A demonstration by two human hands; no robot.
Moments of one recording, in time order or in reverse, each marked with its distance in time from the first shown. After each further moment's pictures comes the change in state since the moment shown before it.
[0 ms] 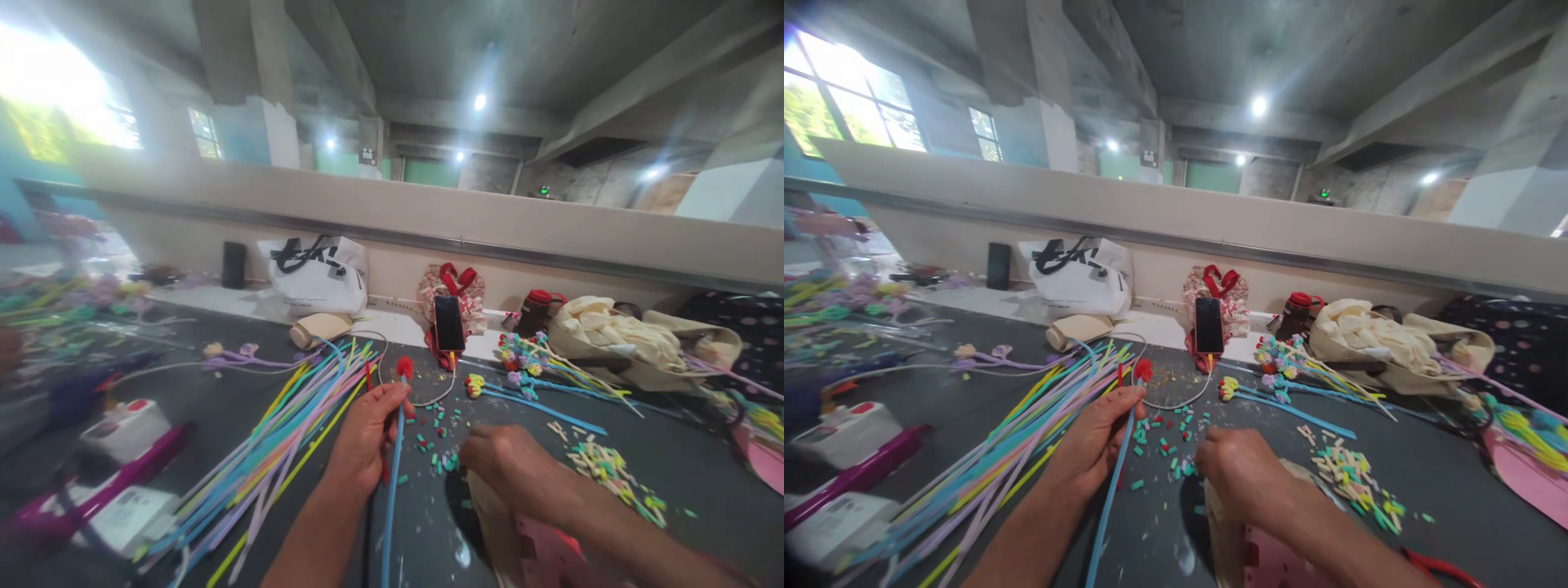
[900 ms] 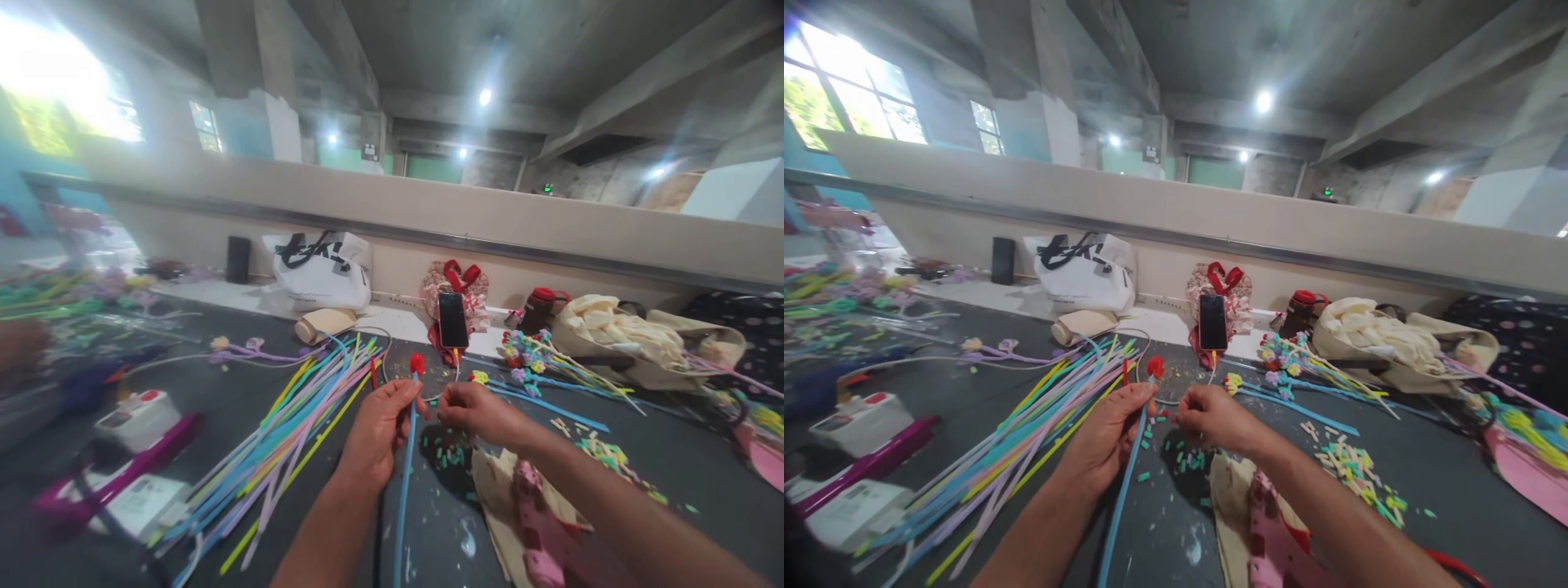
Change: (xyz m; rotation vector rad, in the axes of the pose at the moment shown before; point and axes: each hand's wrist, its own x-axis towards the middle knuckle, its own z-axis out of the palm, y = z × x) left_hand -0.004 0.000 0.004 -0.004 -0.040 0.008; right_hand 0.052 0.004 0.002 0.899 0.017 0.157
